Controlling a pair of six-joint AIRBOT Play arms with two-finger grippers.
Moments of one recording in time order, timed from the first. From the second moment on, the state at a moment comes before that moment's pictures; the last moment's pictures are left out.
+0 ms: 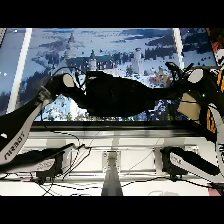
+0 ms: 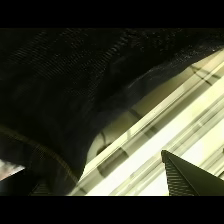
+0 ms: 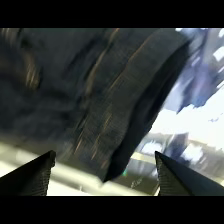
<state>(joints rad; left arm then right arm) -0.42 -1.43 1.00 1.06 -1.24 -1.21 -0.01 -1.19 0.97 -1.23 1.22 1.36</state>
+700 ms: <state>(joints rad) -0.43 -1.46 0.99 1.05 -1.21 -1.22 -0.18 -1.47 1.04 -1.05 1.23 1.29</state>
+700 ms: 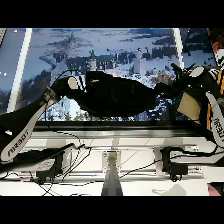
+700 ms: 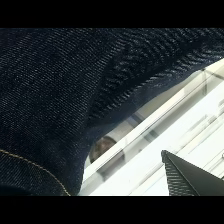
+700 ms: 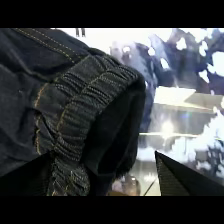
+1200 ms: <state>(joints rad) -0.42 -1.46 0.99 1.05 -1.06 -1.22 -0.04 -1.64 1.05 -0.77 1.18 1.11</state>
